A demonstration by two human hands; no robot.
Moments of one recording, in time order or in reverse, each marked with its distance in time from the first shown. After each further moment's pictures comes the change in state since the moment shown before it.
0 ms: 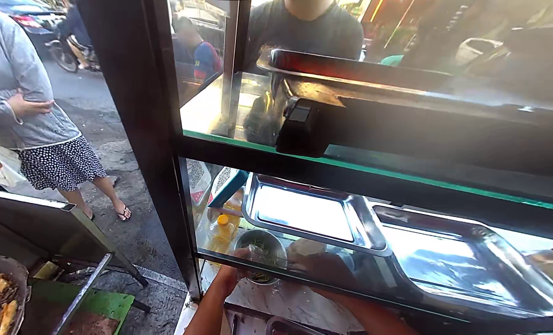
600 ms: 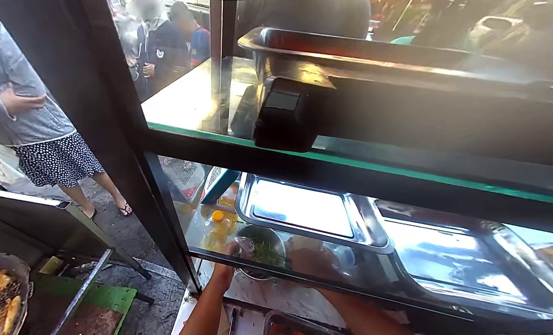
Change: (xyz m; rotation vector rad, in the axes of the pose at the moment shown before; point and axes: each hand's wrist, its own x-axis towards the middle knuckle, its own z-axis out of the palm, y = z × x) left_hand 0.001 0.000 0.003 -0.036 0.154 0.200; right_hand 0.036 -0.026 0.011 -0.014 -0.366 0.288
